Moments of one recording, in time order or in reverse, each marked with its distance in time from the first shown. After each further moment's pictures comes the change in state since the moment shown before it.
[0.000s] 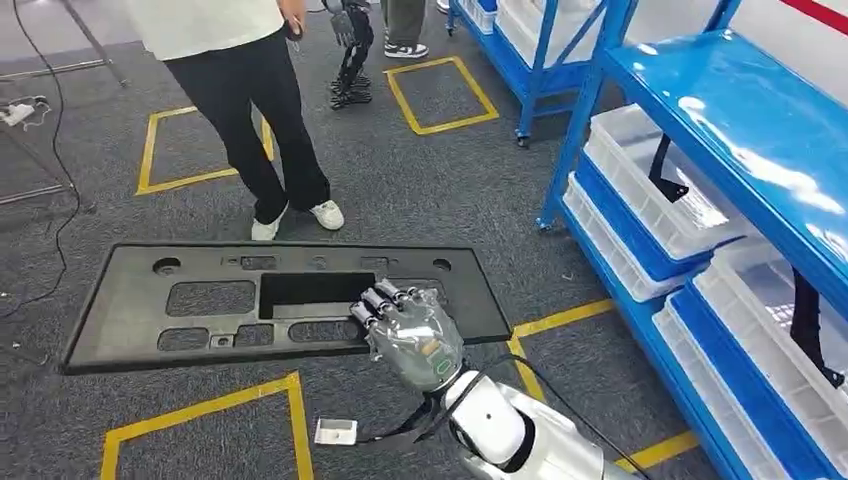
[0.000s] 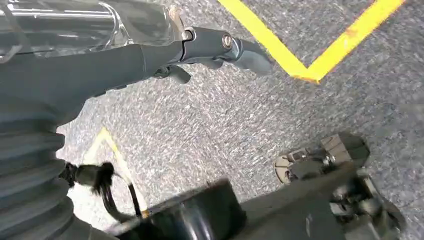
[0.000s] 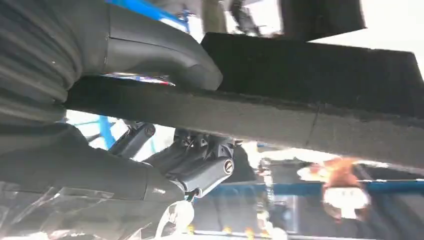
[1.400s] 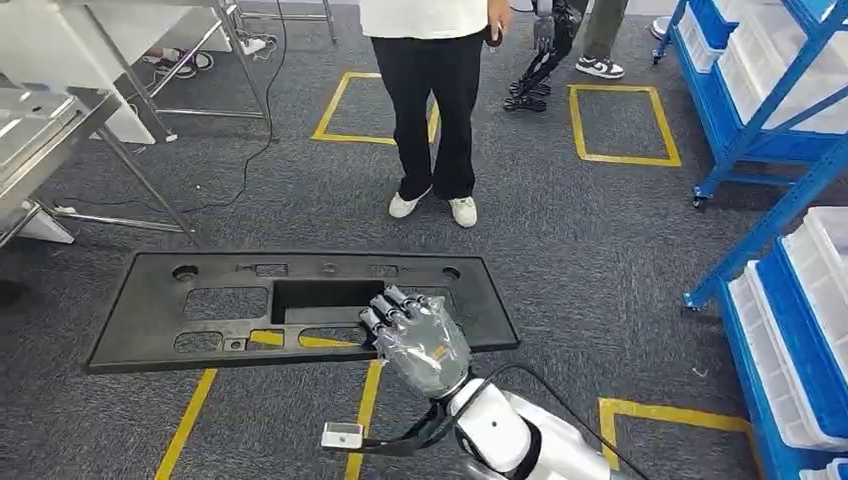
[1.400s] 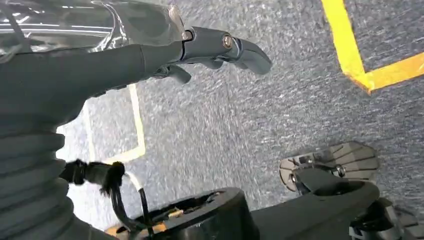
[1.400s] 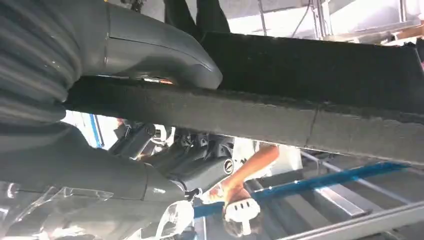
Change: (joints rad) left arm -0.014 -0.002 -0.017 0.000 -0.023 0.018 0.073; right arm 0.016 -0.017 -0.004 -0.022 -0.006 0.021 0.019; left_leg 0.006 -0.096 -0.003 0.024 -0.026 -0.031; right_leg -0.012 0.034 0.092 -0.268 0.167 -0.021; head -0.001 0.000
